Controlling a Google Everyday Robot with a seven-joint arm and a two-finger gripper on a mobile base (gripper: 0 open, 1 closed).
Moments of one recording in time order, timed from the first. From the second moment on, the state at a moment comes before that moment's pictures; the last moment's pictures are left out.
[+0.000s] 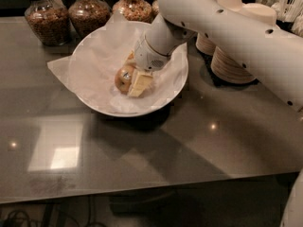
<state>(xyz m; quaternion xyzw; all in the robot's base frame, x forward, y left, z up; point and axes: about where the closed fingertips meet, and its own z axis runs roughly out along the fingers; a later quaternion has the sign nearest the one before) 0.612 0.046 0.852 -0.77 0.57 0.10 0.27</state>
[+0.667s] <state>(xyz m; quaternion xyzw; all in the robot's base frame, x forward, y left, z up) 0.597 0.039 0.905 -0.75 0.54 0.13 0.36</state>
